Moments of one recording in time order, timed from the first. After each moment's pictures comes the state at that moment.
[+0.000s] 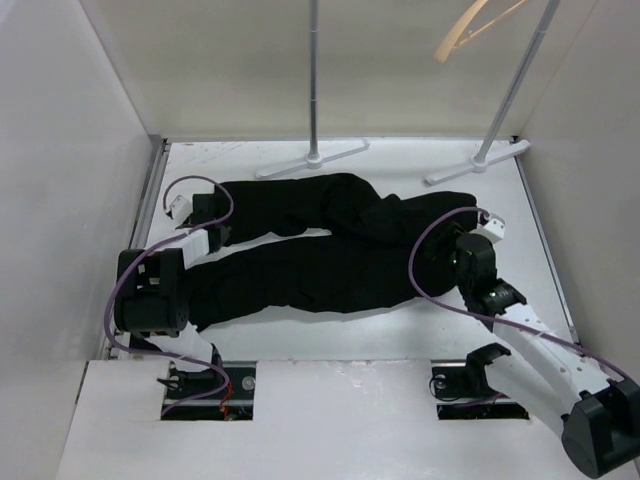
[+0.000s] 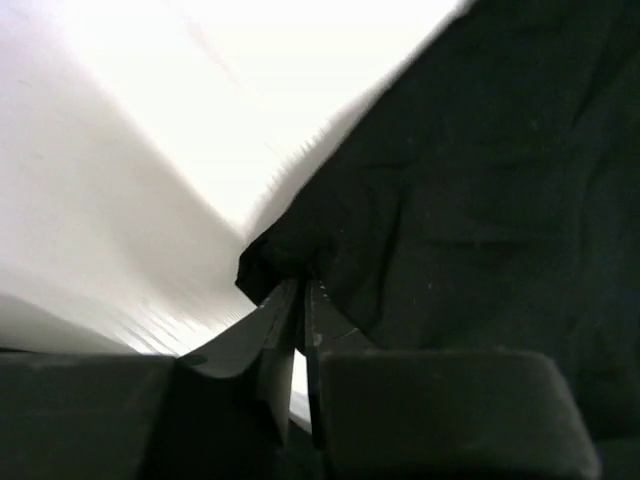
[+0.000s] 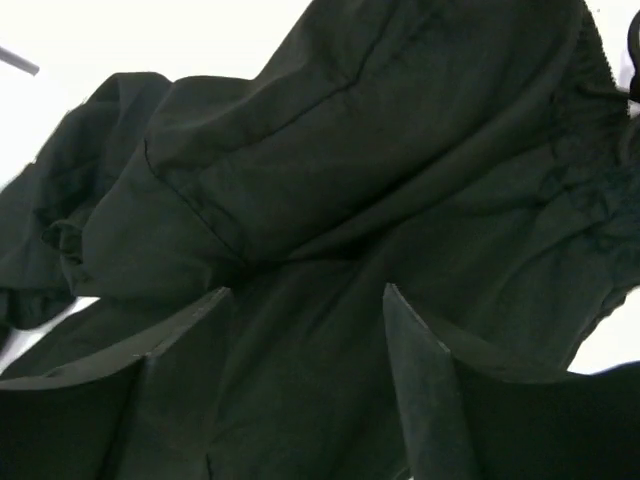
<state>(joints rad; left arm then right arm) -0.01 1.62 0.82 -0.12 -0.30 -0.90 0.36 0.85 0.46 -0.05 0.36 0.71</state>
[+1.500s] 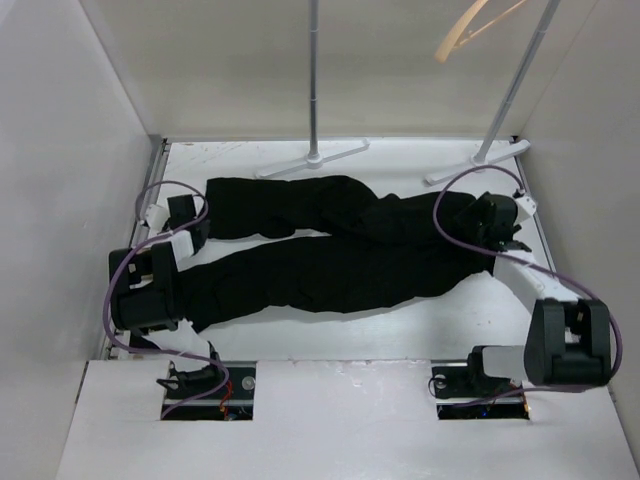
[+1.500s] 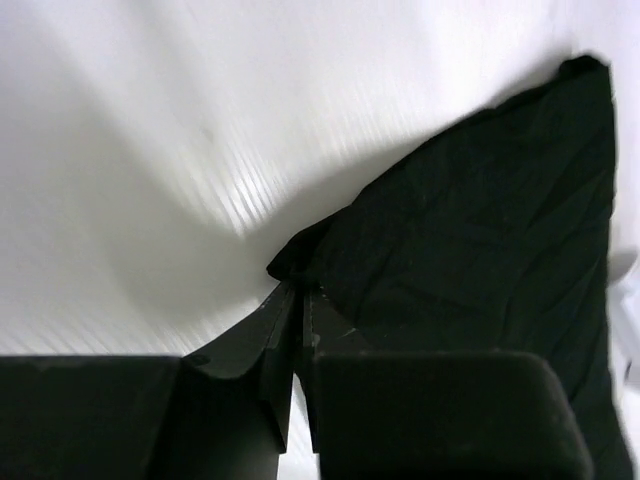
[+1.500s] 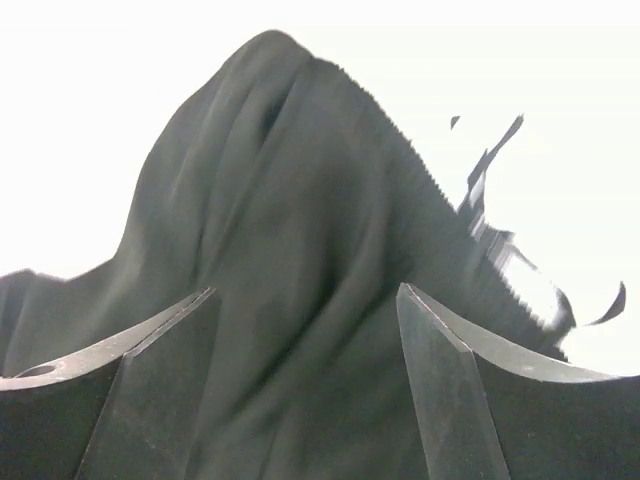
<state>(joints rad) 0.13 1.65 0.79 0.04 -0.23 -1.04 0.02 1.24 0.63 0.03 0.30 0.74</state>
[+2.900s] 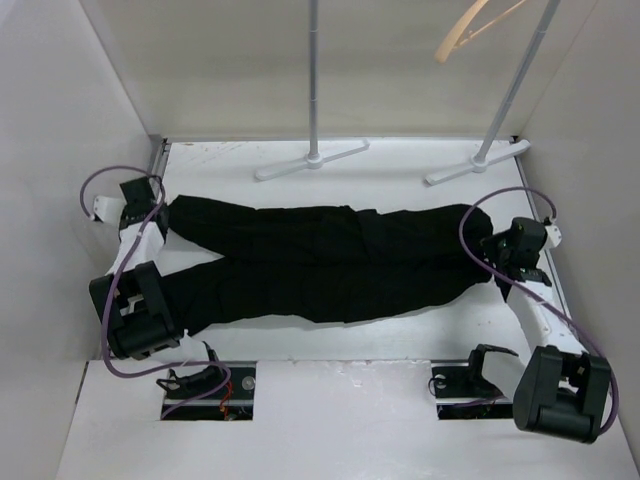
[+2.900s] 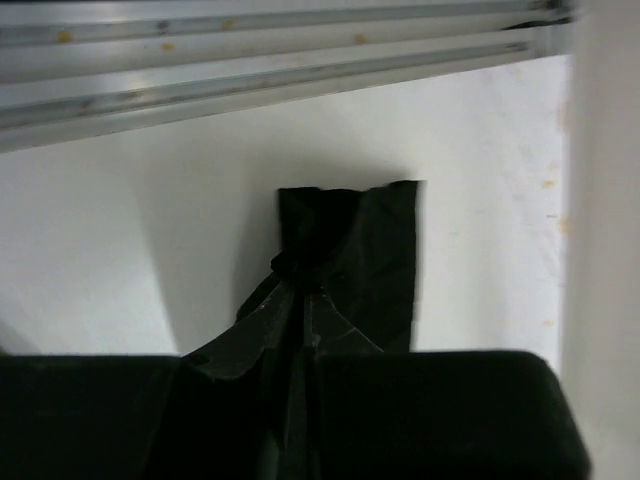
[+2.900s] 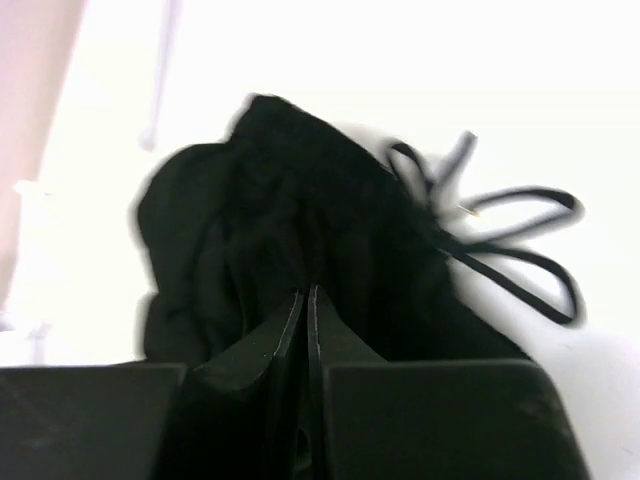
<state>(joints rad) 0.36 1.52 0.94 -0.19 -0.29 -1.08 -0.22 1.04 0.50 -0.04 0.12 0.86</state>
